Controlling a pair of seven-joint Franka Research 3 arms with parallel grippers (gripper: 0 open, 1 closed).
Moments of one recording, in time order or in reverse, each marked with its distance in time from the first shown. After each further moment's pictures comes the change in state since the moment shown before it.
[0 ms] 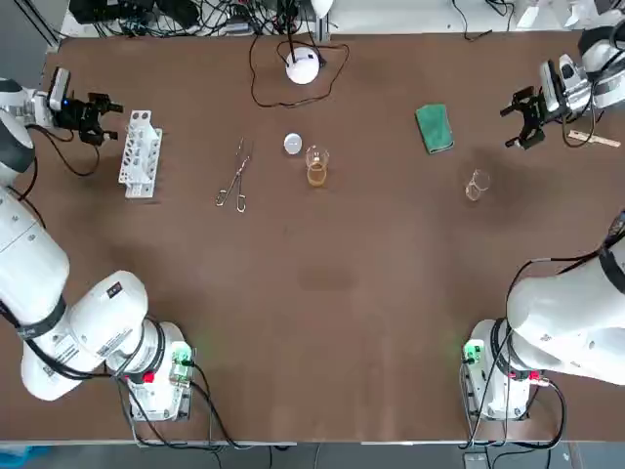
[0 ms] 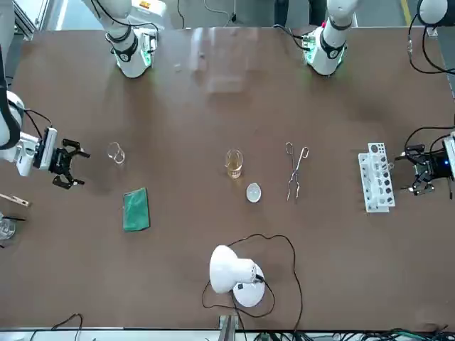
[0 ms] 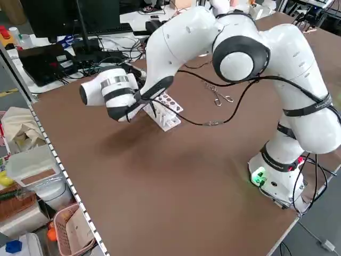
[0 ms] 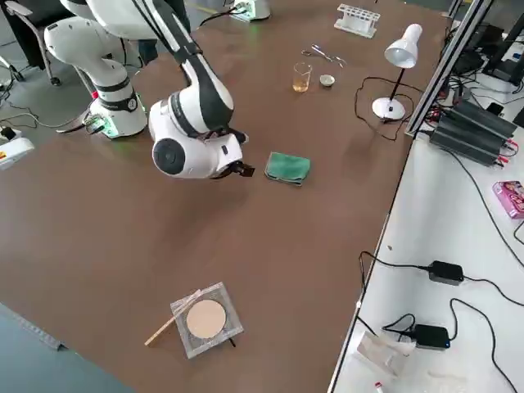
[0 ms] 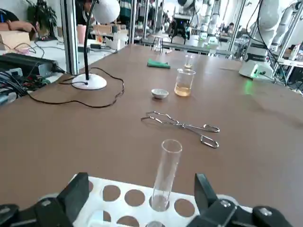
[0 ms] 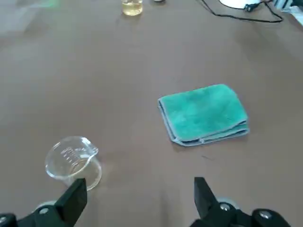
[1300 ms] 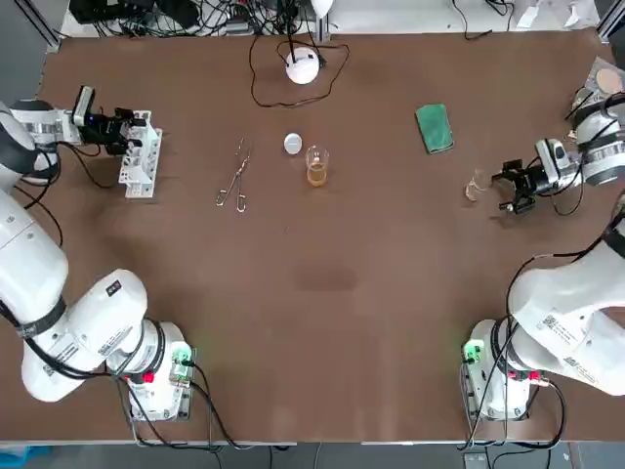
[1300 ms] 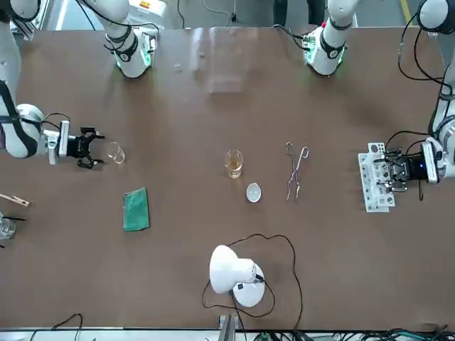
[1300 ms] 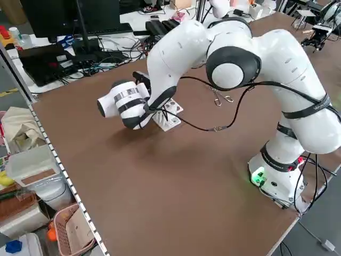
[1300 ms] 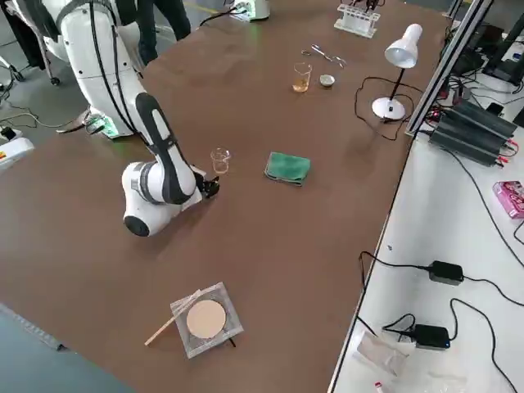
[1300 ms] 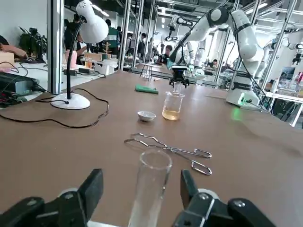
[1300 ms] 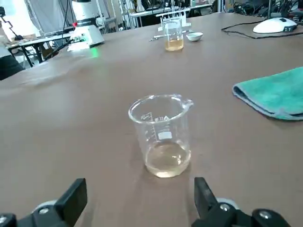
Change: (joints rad) left arm 0.025 0.042 -0.087 -0.086 -0.020 -0.005 0.012; right arm -0.187 0.302 0.005 -0.018 0.019 -0.210 -0.225
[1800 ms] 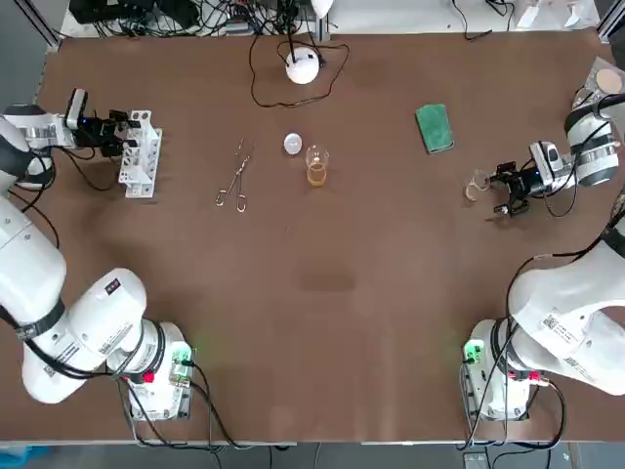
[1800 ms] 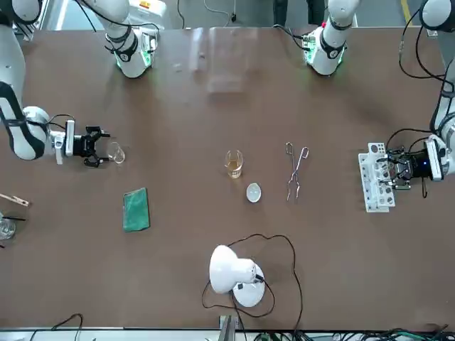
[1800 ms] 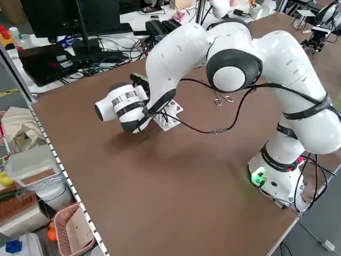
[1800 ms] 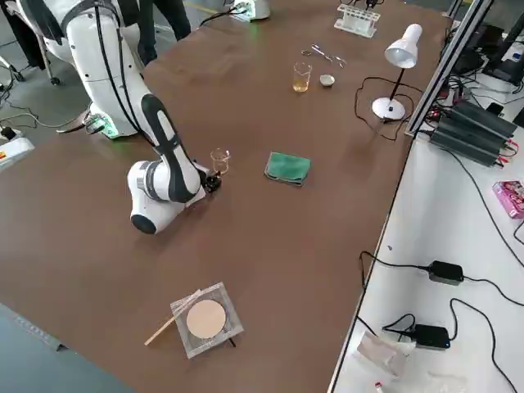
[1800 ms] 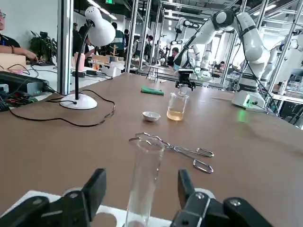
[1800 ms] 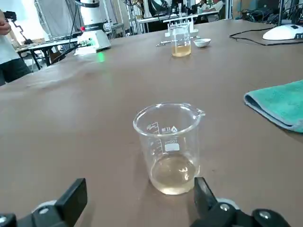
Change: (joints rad) left arm 0.047 0.000 -0.008 0.000 0.000 0.000 0.000; right arm 0.008 0.002 0.014 -0.011 0.010 -0.007 -0.021
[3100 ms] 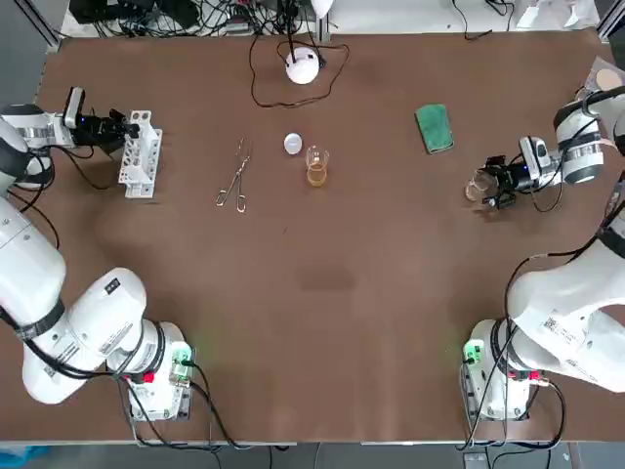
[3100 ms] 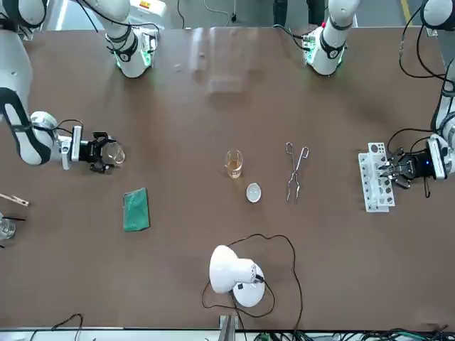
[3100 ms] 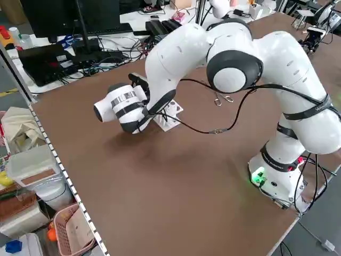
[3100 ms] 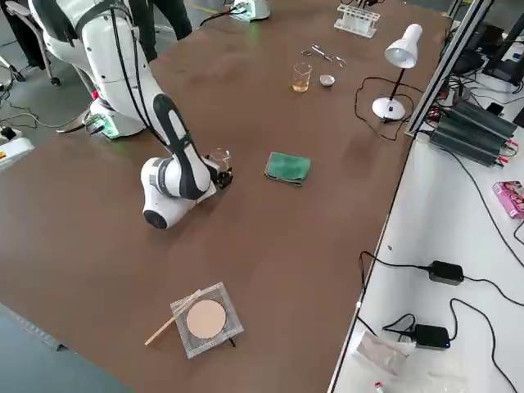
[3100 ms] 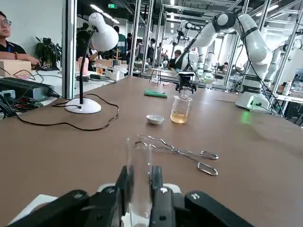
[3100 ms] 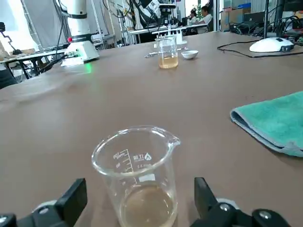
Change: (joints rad) left arm 0.005 -0.001 -0.007 0.004 -0.014 0.000 0.008; right arm 0.070 0.015 0.002 -0.015 0.119 0.009 -0.009
